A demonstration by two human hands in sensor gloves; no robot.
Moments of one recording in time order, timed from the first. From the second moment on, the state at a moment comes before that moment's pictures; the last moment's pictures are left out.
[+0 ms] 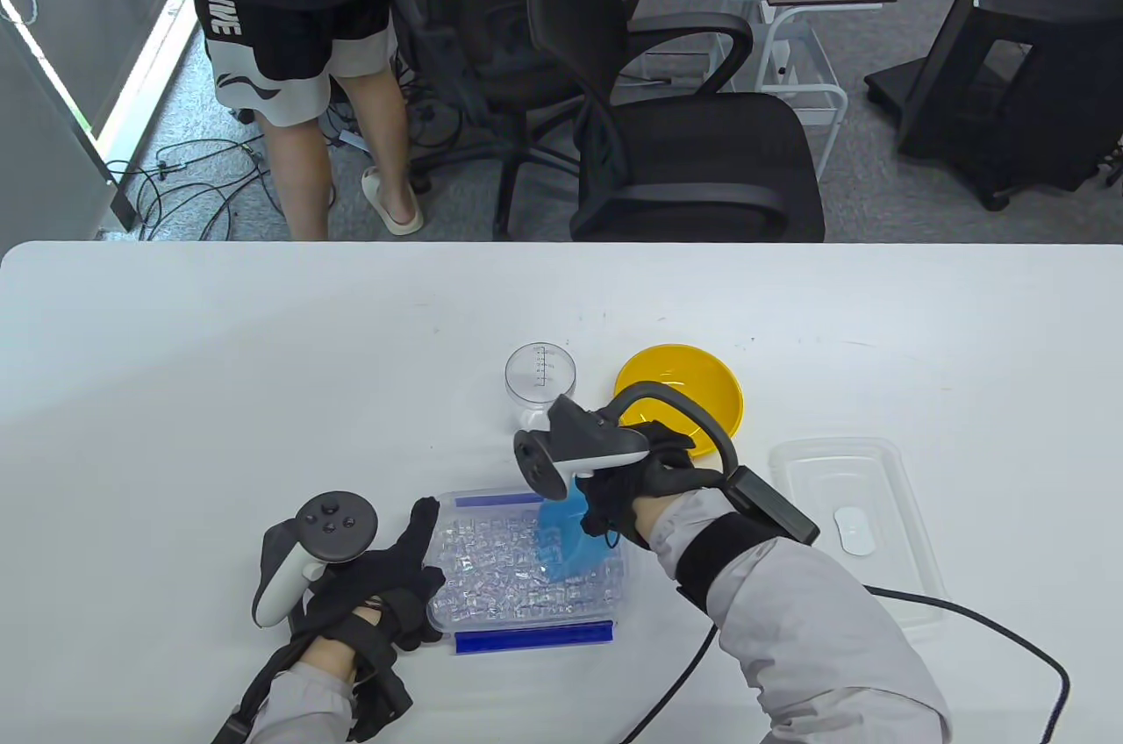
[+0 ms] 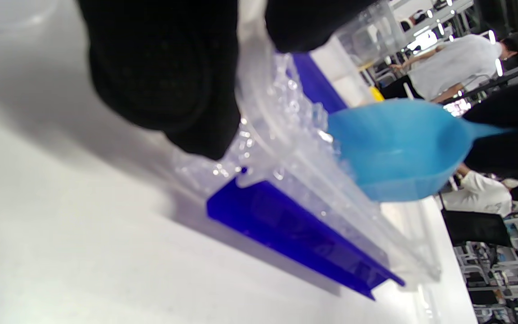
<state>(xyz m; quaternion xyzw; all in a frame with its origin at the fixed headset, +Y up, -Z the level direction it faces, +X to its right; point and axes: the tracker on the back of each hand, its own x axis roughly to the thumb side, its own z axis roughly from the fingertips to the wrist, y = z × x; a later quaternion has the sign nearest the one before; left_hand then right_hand) -0.214 -0.729 -0.229 -0.30 -0.03 0.40 0.87 0.032 -0.663 -0.328 -0.31 -0.21 -0.91 0.20</state>
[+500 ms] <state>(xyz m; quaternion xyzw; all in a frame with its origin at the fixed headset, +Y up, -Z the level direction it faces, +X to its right) -0.213 -0.731 -0.230 -0.29 -0.03 0.40 0.87 0.028 -0.709 -0.311 -0.32 -0.17 -0.93 0.03</state>
